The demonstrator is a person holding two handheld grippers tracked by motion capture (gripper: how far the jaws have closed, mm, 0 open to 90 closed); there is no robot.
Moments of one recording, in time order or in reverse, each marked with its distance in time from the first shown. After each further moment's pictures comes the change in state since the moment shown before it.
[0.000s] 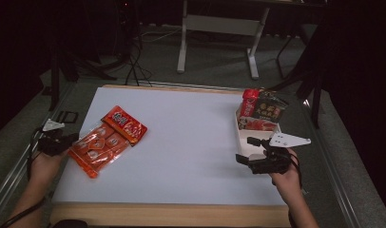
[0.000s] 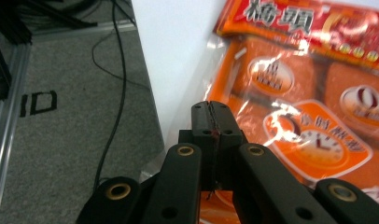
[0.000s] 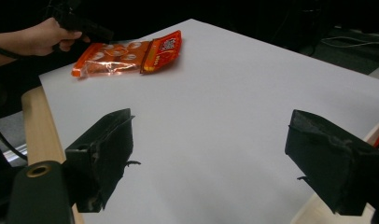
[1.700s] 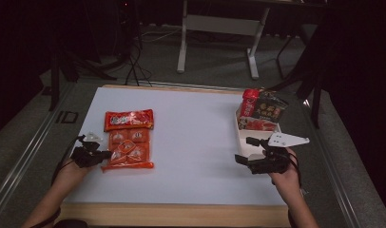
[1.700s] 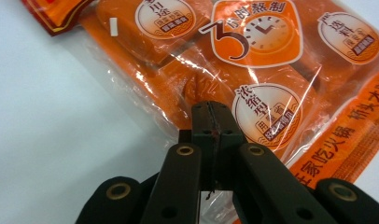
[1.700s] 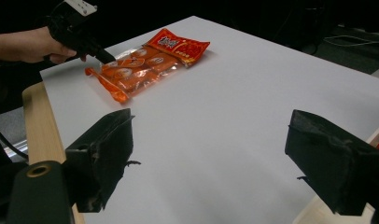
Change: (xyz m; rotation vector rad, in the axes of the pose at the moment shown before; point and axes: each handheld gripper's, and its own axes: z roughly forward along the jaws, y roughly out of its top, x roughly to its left) left arm -0.099 0.002 0.011 0.193 -0.234 0.196; right arm 0.000 0.001 0.002 0.015 0.009 -0.009
